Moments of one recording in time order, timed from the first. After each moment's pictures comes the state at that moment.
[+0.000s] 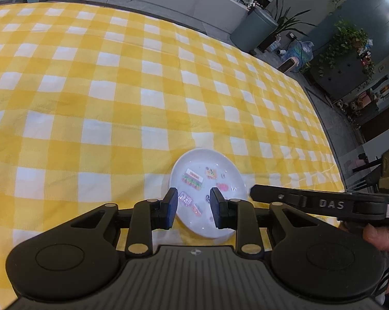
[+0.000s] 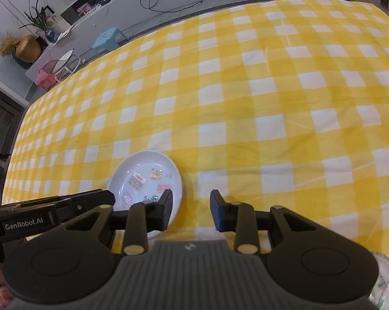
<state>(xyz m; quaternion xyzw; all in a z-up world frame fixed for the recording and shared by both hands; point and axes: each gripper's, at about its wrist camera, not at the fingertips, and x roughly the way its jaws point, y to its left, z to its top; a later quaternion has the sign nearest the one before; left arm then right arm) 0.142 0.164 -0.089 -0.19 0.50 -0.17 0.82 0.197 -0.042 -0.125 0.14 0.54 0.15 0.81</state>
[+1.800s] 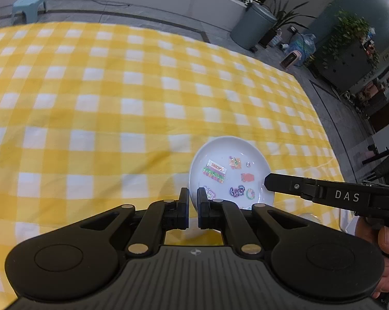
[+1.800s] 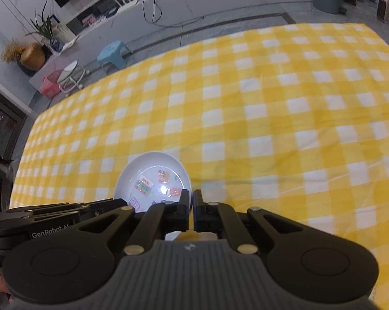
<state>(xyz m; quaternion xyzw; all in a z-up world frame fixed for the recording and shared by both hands) 0.135 0.127 -0.048 -0.15 0.51 -0.16 0.83 0.178 -0.059 -0.078 0.14 0.51 0.15 0.83</state>
